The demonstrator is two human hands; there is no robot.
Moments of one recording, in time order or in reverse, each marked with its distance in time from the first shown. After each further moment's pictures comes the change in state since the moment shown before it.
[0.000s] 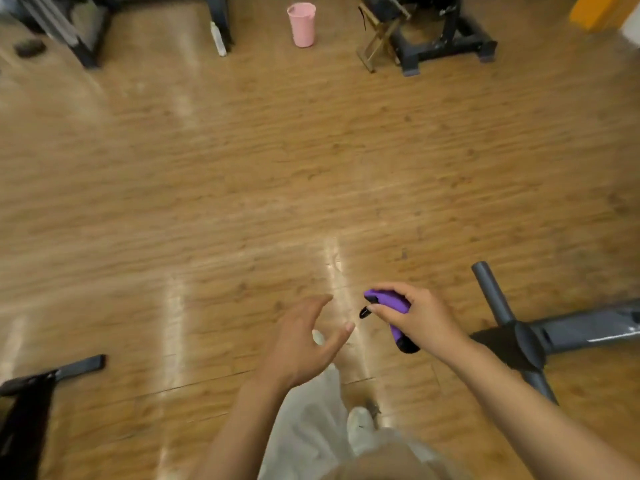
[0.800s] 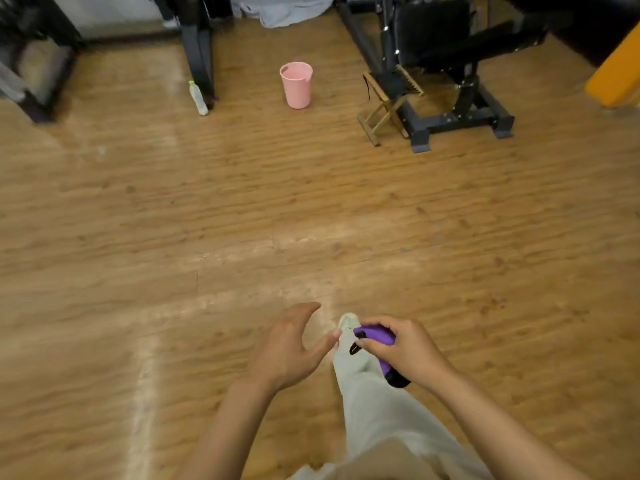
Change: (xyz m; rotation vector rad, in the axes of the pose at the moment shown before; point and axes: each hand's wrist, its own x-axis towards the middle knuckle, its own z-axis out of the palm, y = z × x) left_hand 0.613 -0.021 -0.235 0.055 -0.002 0.020; right_hand 0.610 -0.098 -0.110 -0.054 -0.080 0.107
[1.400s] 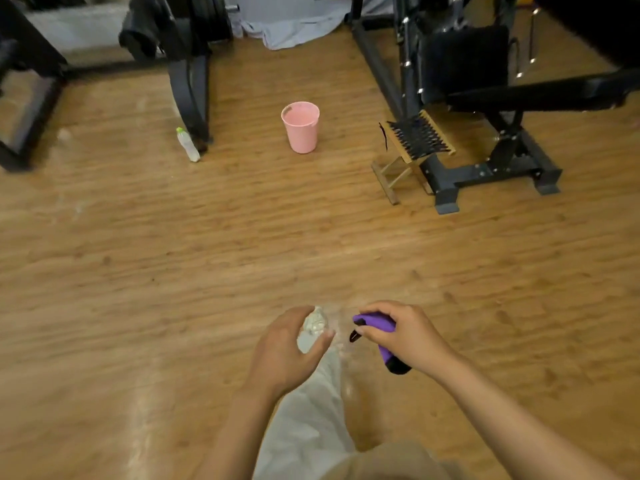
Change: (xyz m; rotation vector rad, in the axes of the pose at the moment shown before) left_hand 0.463 0.001 -0.155 -0.046 0.099 -0.096; right_hand 0.465 -0.123 -0.188 -0.063 -0.004 -0.099
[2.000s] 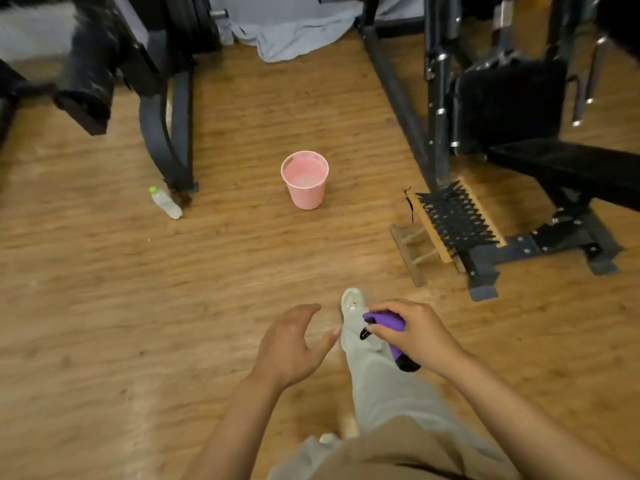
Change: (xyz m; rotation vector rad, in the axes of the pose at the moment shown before) left_hand 0.516 0.011 -0.150 0.058 -0.108 0.028; right_hand 0.502 -0.081 -0.155 -0.013 -0.013 0.017
